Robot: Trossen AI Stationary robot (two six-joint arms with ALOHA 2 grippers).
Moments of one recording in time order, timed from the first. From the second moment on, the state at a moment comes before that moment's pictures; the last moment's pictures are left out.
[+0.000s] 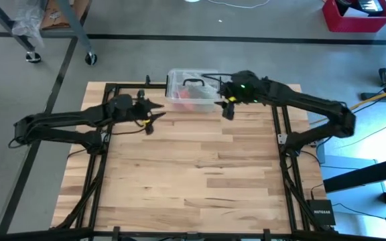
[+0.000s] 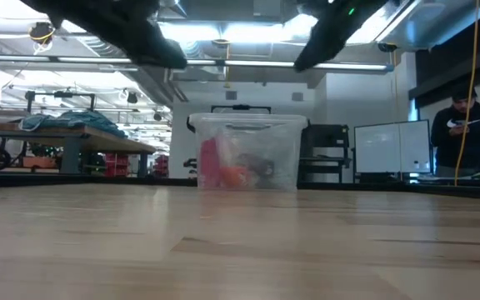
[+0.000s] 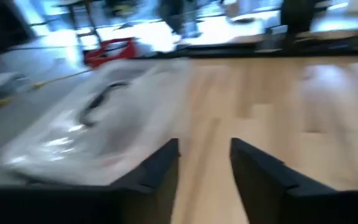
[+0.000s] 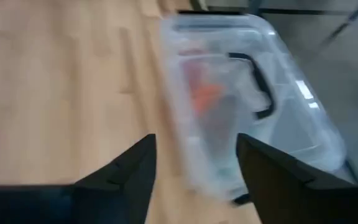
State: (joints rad) left arm 0.28 0.92 0.64 -0.03 -0.11 0.16; right arm -0.39 1.32 1.22 -0.56 0.00 -0.24
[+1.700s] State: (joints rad) left arm 0.27 0.22 0.05 0.13 -0.07 -0.07; right arm -0.21 0.00 0.01 0.04 -0.07 0.24
